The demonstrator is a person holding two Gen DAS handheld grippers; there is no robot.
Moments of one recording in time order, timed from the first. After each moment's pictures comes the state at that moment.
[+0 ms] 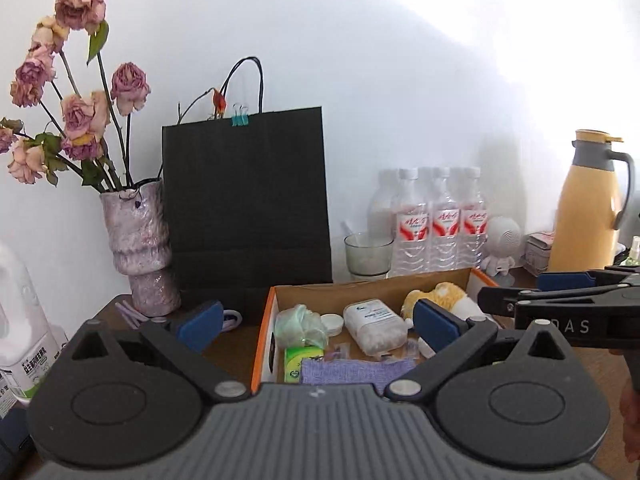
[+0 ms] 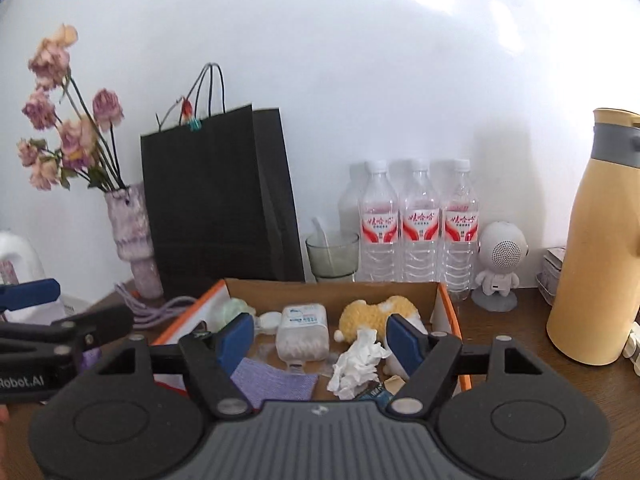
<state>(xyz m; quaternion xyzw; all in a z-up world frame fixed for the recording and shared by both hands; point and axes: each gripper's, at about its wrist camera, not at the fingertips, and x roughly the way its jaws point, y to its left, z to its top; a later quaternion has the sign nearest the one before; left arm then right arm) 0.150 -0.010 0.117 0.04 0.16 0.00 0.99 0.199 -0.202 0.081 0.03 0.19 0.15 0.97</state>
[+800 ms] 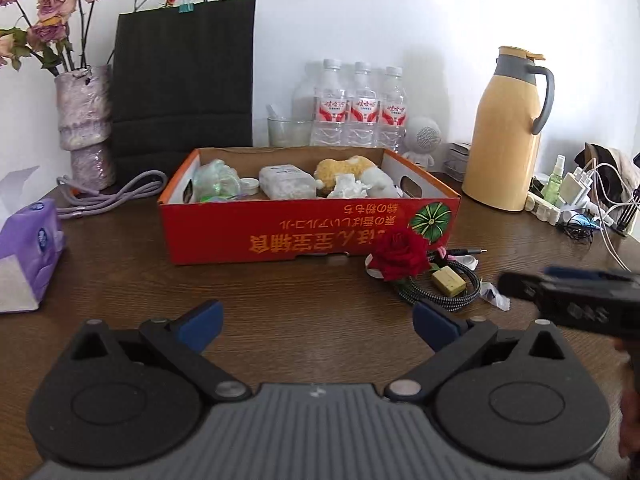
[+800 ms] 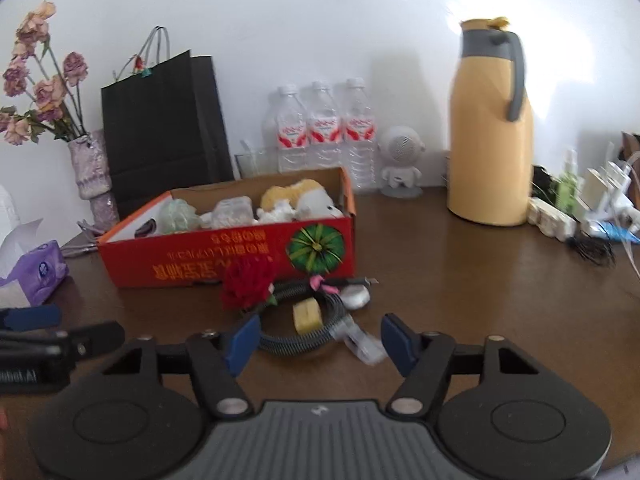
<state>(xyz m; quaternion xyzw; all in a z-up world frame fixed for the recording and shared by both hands) 0.075 -0.041 0.019 0.00 0.27 -0.08 0.96 0.085 -0.260 -0.005 0.04 0.25 0.07 0.96</state>
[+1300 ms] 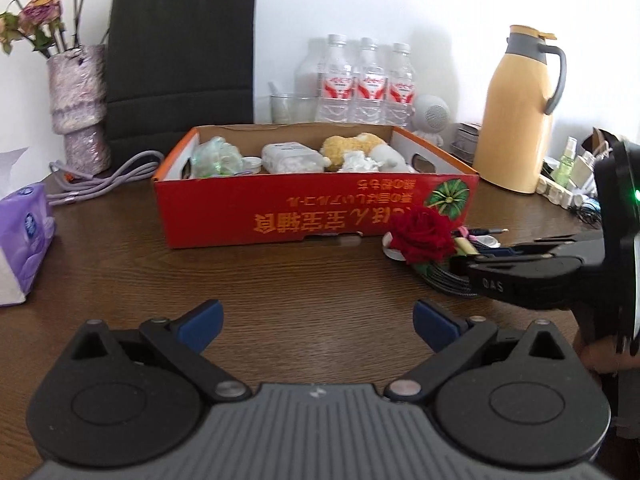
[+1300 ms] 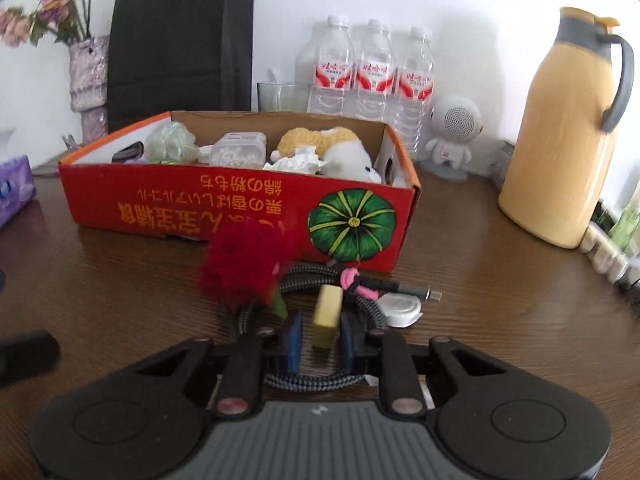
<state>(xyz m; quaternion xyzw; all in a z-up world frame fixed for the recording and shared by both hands) 0.092 -0.038 0.002 0.01 0.29 -0.09 0.95 0.164 -0.230 -0.040 -0.05 0.32 0.09 0.94</state>
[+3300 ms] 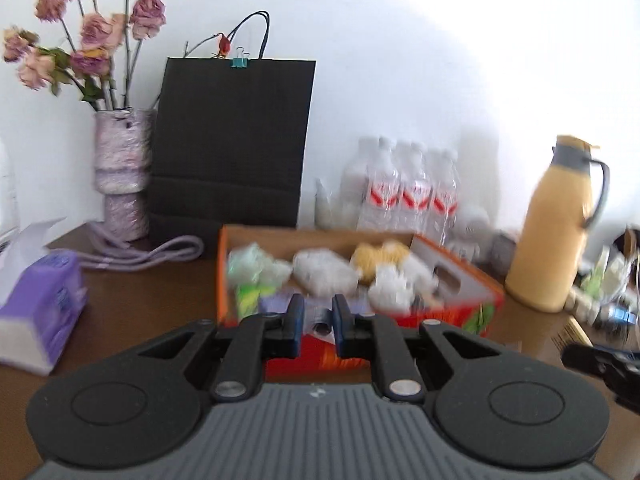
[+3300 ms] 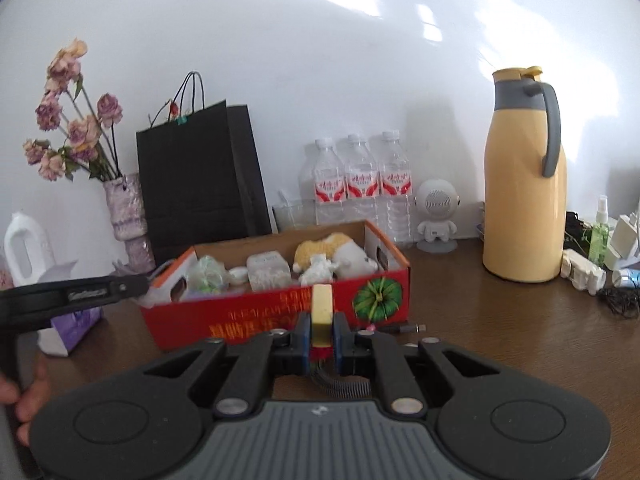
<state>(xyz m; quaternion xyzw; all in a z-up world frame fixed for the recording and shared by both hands) 0.143 -0.023 0.073 -0.05 0.18 -0.02 0.98 0.080 -0.253 0.035 0.06 0.18 0.11 0.98</state>
